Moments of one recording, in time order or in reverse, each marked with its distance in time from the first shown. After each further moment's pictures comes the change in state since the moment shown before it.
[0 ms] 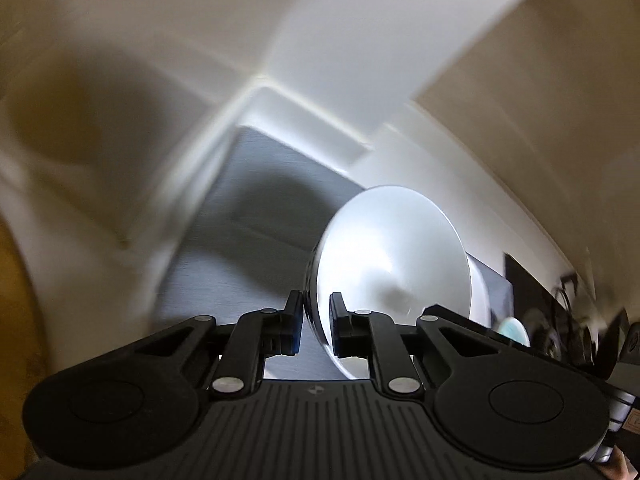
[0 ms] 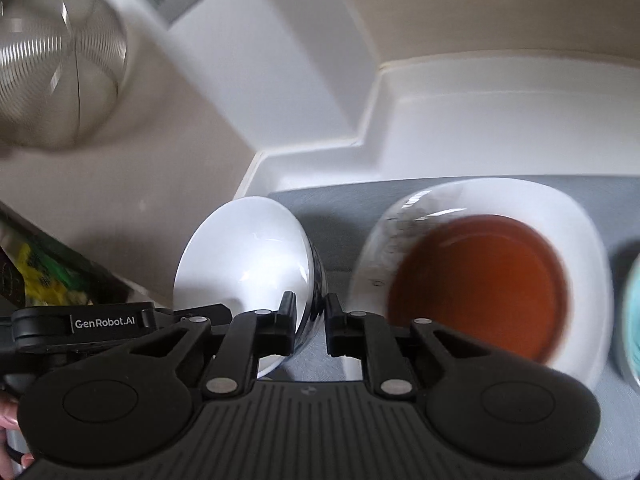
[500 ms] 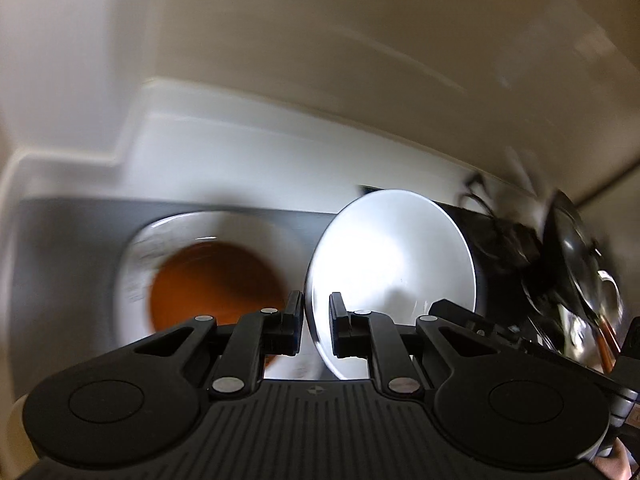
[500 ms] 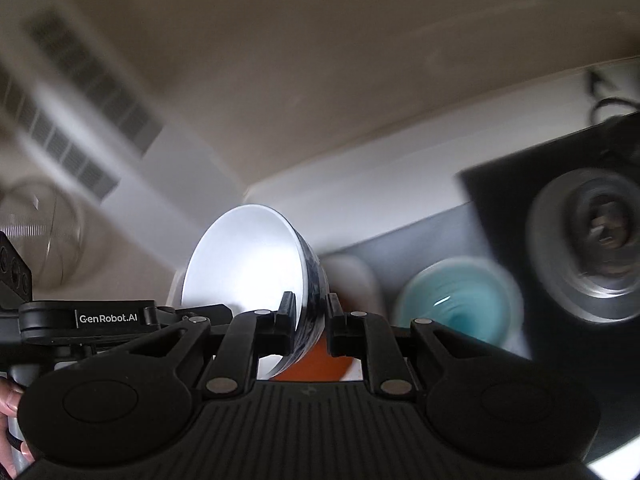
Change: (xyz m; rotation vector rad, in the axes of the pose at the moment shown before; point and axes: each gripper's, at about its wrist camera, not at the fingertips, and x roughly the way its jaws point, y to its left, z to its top) left arm 0.013 -0.184 -0.016 0.381 0.107 -0.180; right arm -0.173 -0.106 -0.007 0.185 -0.307 -0.160
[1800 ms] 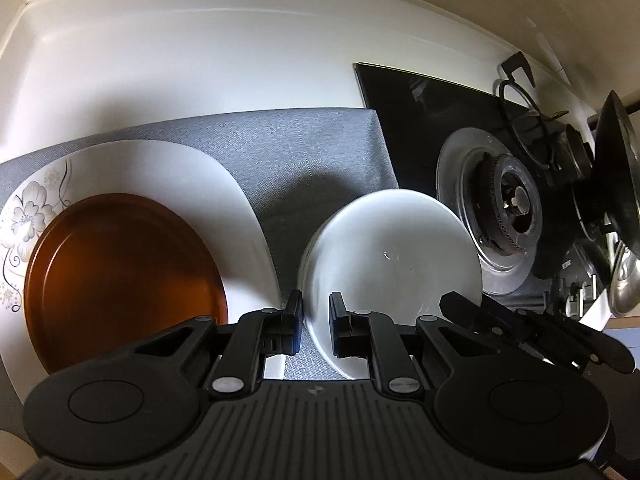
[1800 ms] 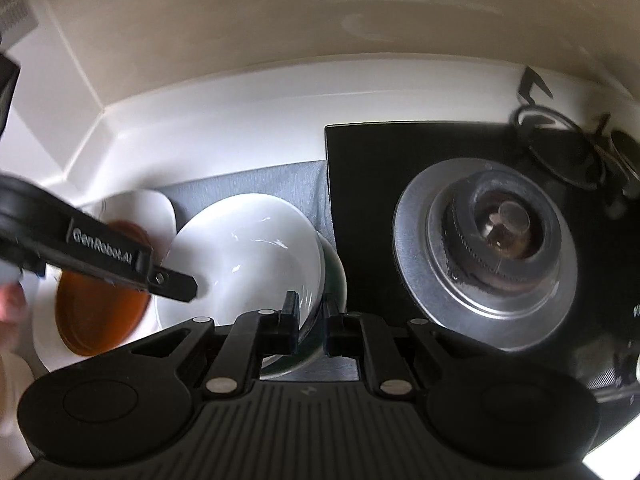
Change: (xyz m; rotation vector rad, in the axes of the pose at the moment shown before) left arm 0.173 -0.033 0.008 0.074 0.334 0.094; right arm 0.086 -0.075 -0.022 -0.257 0.179 -0.353
